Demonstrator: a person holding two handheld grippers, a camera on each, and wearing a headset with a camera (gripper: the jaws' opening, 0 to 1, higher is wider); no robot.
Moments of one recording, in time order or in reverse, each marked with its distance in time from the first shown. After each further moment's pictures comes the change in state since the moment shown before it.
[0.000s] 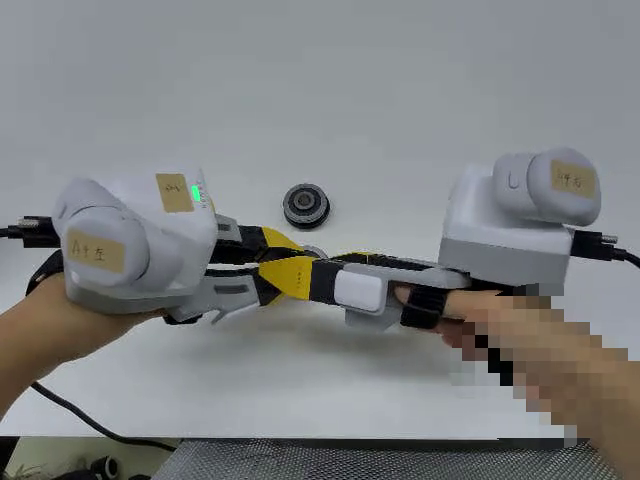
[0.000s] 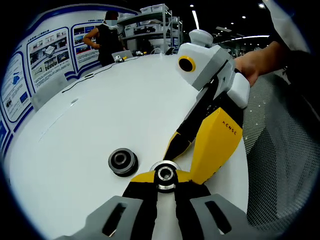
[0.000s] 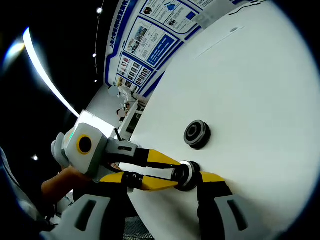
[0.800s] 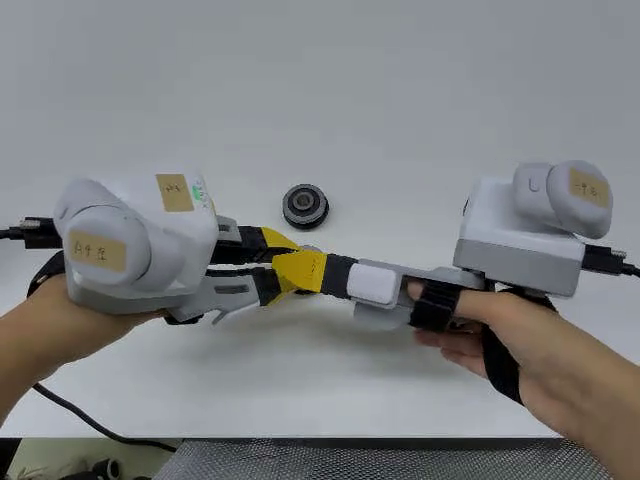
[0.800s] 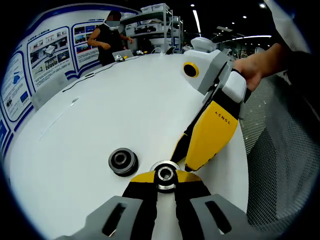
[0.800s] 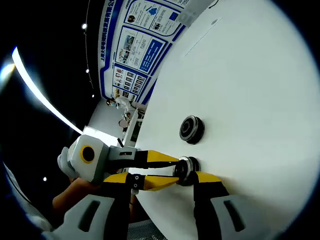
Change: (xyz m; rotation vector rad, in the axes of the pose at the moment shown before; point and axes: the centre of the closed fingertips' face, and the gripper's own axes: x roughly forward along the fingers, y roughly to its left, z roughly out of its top) left arm 0.000 0.001 0.000 -0.004 0.007 0.005; right arm -0.007 -0.004 -0.001 0.161 -0.045 0.030
